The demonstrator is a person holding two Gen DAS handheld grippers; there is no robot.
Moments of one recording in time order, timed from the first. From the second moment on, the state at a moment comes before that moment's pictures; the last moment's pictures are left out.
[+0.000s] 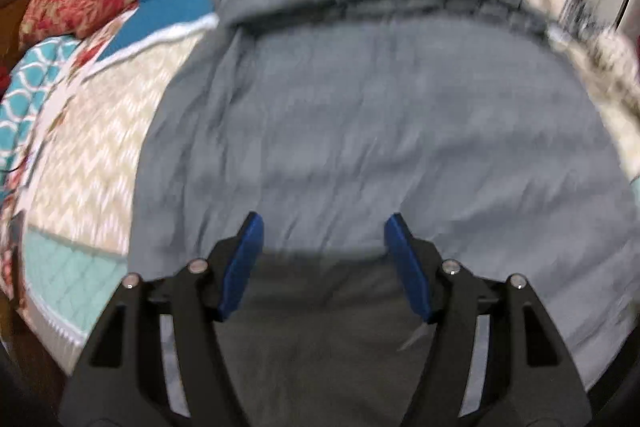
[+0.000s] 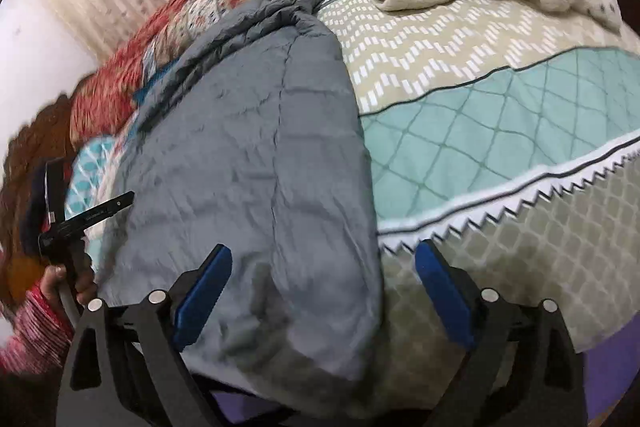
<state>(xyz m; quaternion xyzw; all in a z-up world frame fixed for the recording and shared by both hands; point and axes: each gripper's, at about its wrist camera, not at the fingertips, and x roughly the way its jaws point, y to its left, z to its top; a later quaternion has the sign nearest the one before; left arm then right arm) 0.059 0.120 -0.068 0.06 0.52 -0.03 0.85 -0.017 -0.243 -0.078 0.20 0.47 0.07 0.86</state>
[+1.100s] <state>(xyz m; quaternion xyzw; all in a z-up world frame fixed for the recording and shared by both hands) -0.079 0.238 -0.073 -0.12 0.56 -0.06 0.81 -0.080 -0.230 -0.081 0.30 0.53 0.17 0.78</state>
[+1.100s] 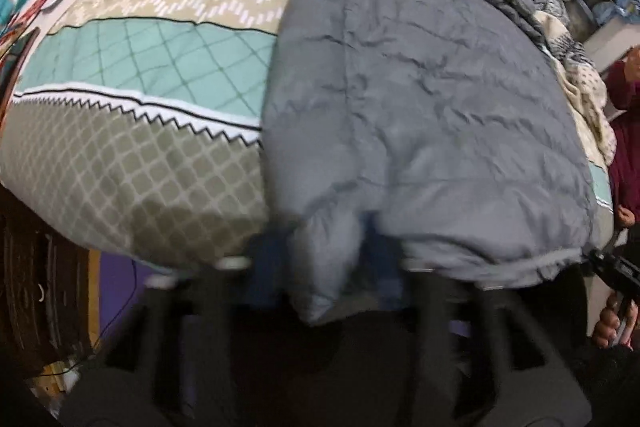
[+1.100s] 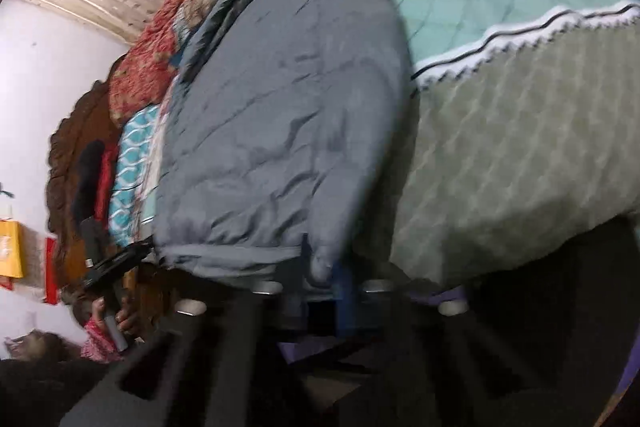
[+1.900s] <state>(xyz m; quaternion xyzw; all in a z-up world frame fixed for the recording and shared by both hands) 0.203 0.260 -0.031 -0.21 0.52 0.10 0.82 0.220 -0.283 -0.043 0.41 0.46 0.08 0.79</state>
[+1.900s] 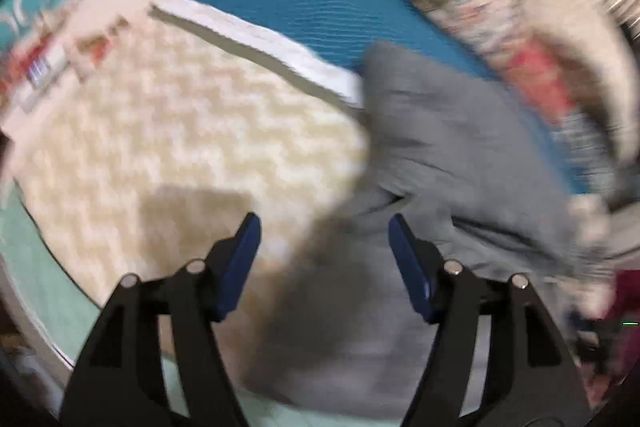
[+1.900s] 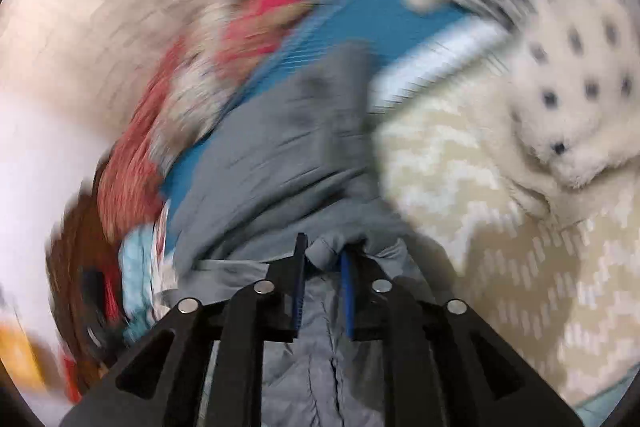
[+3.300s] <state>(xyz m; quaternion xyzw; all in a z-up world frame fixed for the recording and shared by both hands) 0.049 0.274 -0.096 -0.44 0.50 -0.04 0.75 0.079 -0.273 -0.090 0.50 0.45 0.11 0.73</state>
